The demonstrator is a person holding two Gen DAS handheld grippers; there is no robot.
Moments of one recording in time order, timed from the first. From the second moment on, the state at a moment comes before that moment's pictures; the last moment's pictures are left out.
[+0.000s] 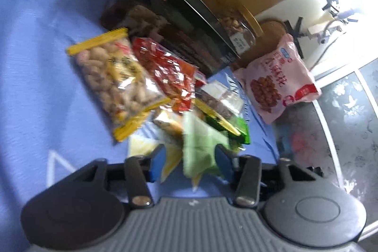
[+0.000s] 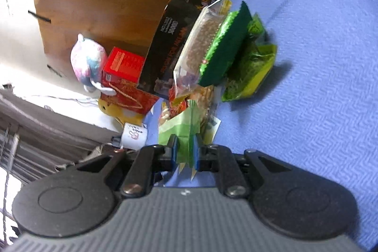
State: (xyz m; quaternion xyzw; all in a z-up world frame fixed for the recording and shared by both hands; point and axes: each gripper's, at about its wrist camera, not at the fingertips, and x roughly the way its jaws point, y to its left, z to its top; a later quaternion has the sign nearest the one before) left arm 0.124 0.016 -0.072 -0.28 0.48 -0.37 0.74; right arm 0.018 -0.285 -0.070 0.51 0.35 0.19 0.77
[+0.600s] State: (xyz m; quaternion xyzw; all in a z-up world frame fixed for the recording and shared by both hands) left arm 0.158 0.010 0.024 -0.20 0.38 -0.38 0.82; right arm 0.075 -0.258 0.023 0.35 0.30 0.20 0.86
